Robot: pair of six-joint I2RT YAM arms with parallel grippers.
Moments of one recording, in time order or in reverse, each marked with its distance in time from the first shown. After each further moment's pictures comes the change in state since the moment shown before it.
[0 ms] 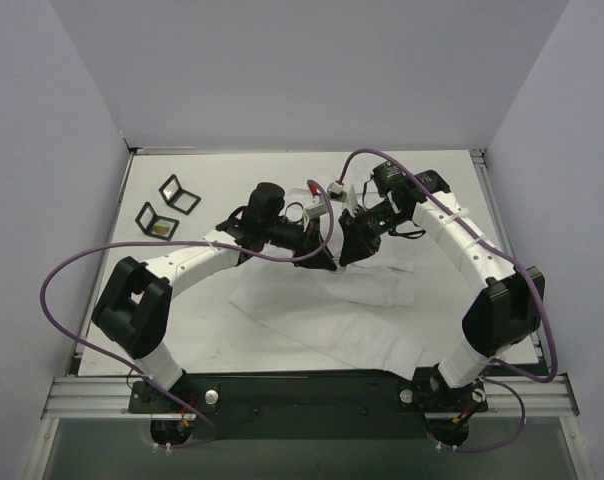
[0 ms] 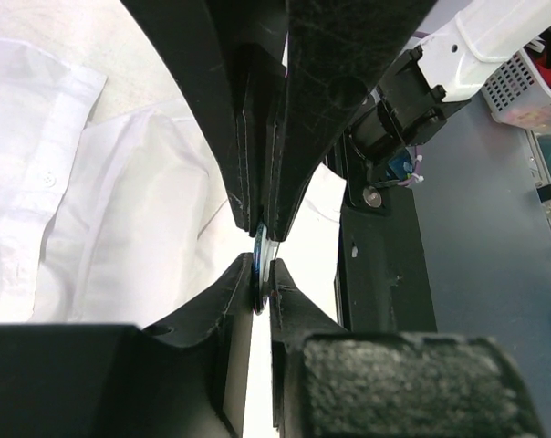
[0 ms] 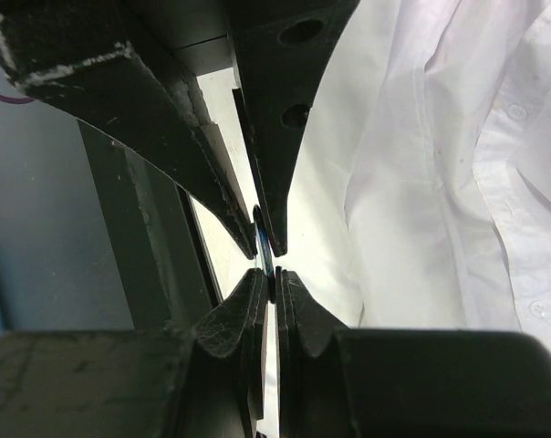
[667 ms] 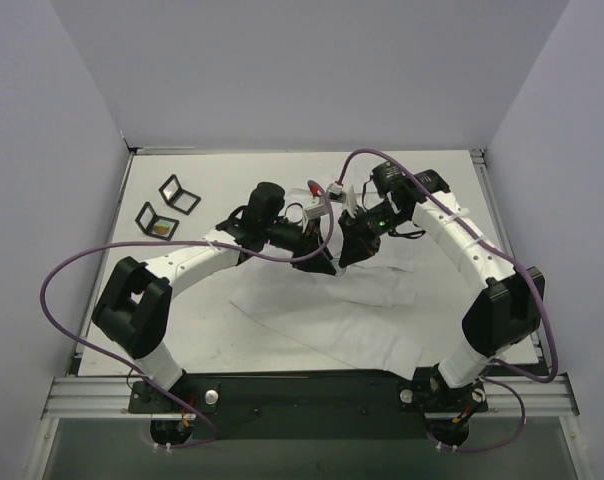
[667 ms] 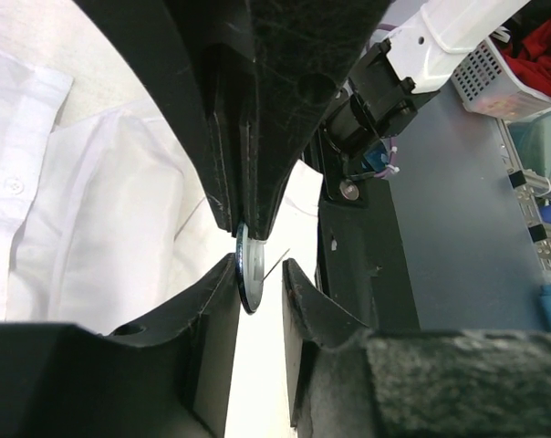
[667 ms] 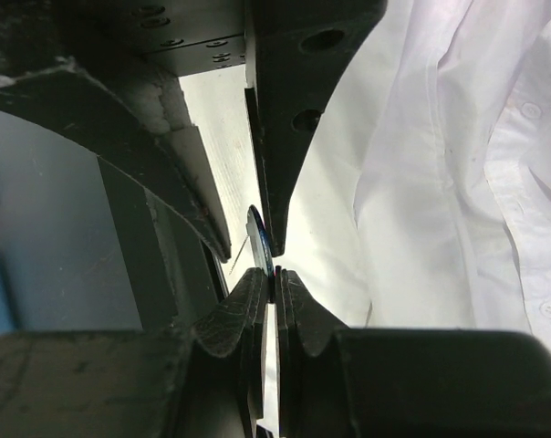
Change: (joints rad) left arm 0.001 0.000 0.005 -0.014 0.067 0.000; right arm 0.001 0.000 0.004 -0.017 -0.008 -0.003
